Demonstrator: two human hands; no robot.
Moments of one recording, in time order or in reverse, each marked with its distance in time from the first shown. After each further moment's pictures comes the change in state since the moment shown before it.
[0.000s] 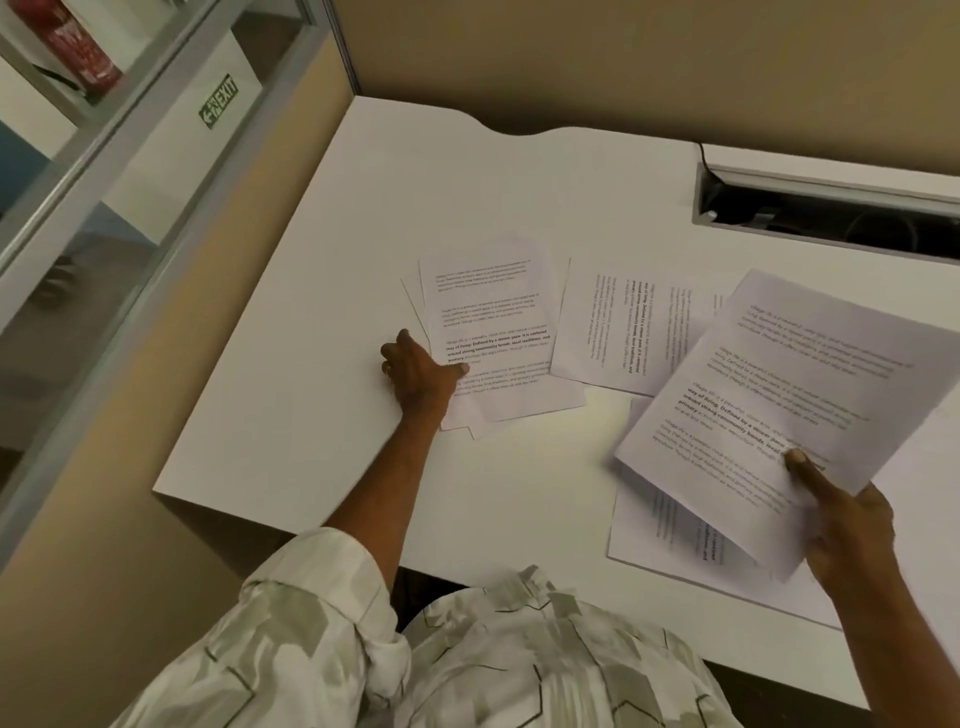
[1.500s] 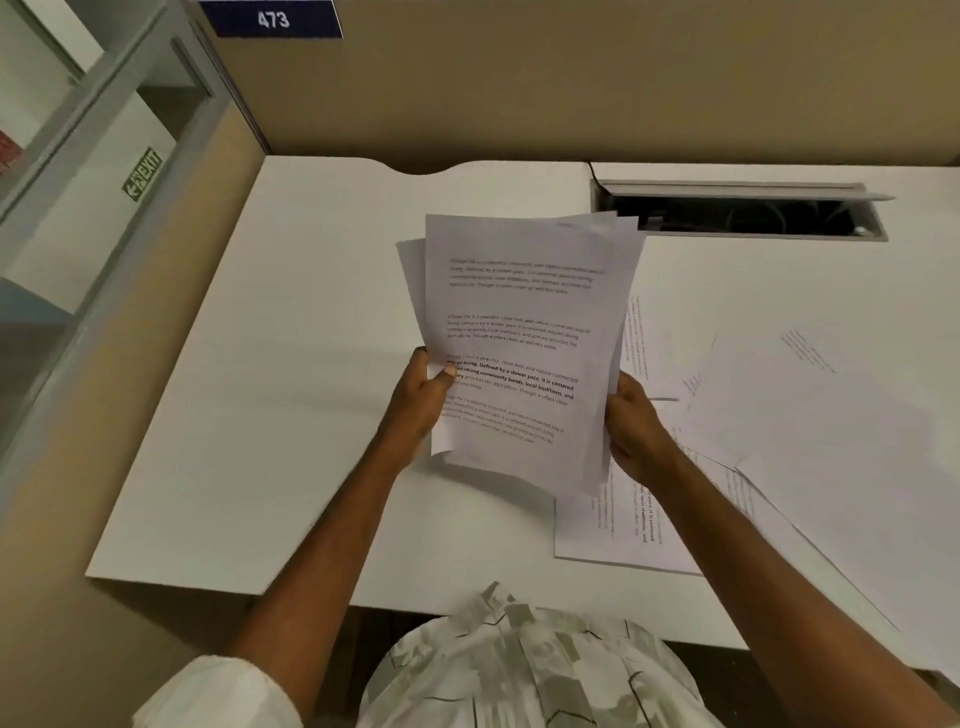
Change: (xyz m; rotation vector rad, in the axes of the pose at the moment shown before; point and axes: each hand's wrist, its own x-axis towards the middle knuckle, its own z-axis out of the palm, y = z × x) left_hand -0.078 0.060 -0.005 -0.436 -0.481 0.291; right_hand -0.005 -0.026 0.111 -0.090 -0.628 -0.135
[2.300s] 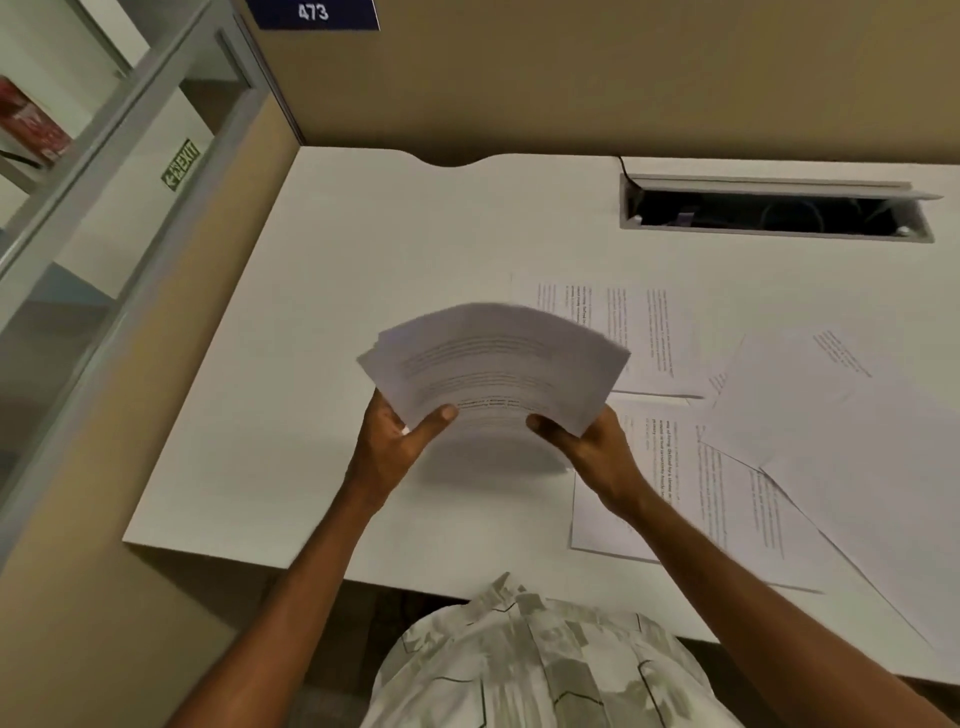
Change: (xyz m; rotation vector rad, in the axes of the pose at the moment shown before) left_hand -0.071 -0.026 -0.041 -0.142 0.058 0.336; right_hand -0.034 0.012 0.059 -0.159 -0.042 -0.174
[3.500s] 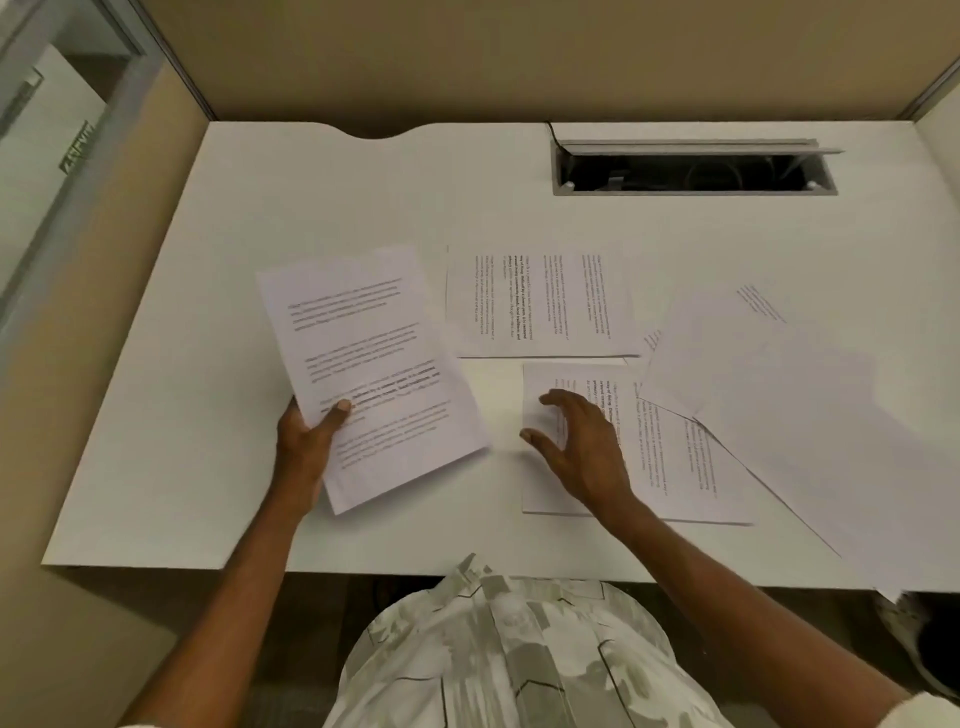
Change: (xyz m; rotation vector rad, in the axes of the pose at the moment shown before) left_hand 0.004 -0.079 -0.033 -0.018 0.236 -0.286; right_hand -0.043 0.063 -0.044 -0.782 0.196 0.026
